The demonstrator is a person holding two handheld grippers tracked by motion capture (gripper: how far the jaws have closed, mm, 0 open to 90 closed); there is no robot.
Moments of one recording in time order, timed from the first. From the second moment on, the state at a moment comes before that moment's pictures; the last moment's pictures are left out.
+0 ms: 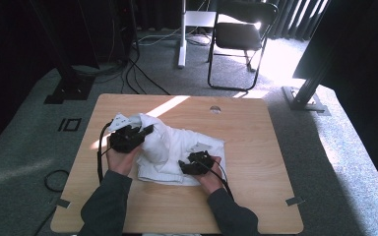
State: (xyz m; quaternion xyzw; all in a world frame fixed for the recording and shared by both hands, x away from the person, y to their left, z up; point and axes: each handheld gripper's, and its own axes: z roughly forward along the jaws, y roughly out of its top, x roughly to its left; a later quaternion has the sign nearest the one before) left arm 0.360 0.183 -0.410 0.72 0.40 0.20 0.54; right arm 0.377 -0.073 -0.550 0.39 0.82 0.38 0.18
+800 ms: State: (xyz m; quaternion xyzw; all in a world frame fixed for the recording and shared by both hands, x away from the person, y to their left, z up) left arm 0.368 0.063 -0.482 0.83 0.31 0.15 0.44; right arm 0.380 -0.191 -0.525 0.47 0.74 0.43 0.20
